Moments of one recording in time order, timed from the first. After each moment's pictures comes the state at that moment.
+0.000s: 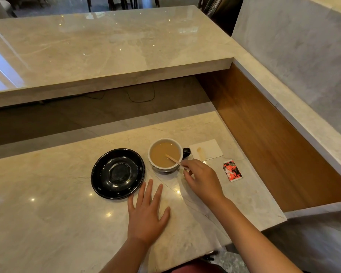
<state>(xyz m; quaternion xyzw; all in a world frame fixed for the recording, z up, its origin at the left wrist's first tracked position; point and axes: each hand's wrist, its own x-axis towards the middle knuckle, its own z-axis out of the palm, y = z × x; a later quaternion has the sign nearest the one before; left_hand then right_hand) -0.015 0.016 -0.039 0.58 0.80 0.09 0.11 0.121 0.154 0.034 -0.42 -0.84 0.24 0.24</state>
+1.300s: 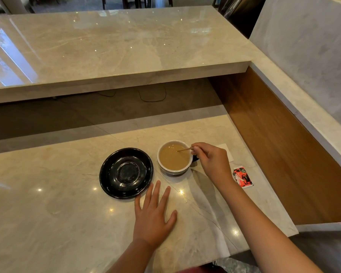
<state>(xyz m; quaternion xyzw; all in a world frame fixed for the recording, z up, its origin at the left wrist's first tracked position) -0.015 0.017 -0.039 0.58 0.80 0.10 0.11 0.097 0.196 0.067 -0.44 -0.77 0.34 0.31</state>
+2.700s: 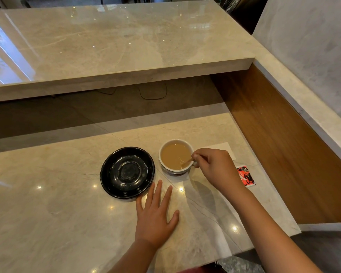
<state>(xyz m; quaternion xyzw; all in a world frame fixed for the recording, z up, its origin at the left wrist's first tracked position) -0.015 0.016 -0.038 0.58 0.80 0.11 0.12 0.100 0.180 0.088 -0.46 -0.81 0.32 0.20</state>
